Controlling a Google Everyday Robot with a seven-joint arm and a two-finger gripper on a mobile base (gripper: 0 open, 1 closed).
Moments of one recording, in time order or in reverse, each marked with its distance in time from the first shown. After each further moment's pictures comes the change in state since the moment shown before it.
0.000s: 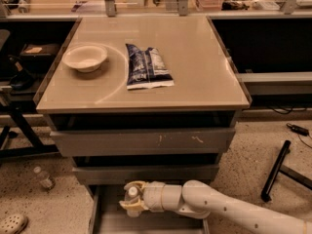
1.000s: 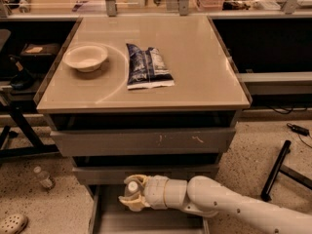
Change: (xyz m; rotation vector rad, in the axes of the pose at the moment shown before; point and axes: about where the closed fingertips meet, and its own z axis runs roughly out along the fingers) arm -0.076 0.013 -0.038 0.045 0.022 -0.080
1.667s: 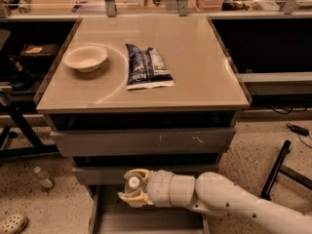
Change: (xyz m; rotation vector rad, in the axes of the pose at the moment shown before) arm -0.059 0.006 -0.033 0.012 -0.028 -0.037
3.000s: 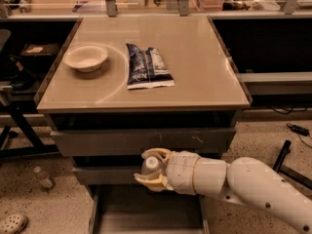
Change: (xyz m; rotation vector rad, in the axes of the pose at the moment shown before) arm -0.090 -0.027 -0.087 0.124 0.074 -0.051
